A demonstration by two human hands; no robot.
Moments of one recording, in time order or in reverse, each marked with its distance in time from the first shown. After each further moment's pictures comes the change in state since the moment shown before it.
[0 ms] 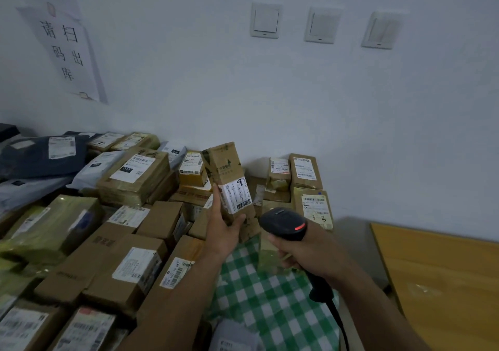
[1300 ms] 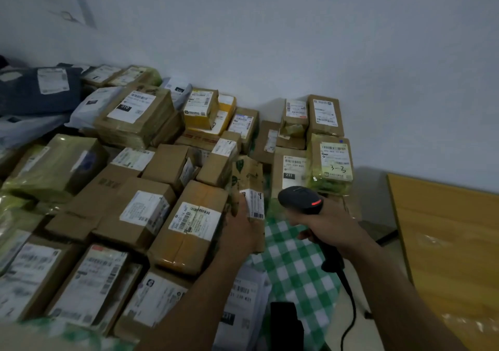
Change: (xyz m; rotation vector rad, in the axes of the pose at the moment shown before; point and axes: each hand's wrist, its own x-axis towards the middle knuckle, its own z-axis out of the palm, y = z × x) left_hand -0.069 -0.107 0.028 0.653 -0.187 -0.346; right_hand 0.025 0.074 0.013 0.116 -0.050 0.187
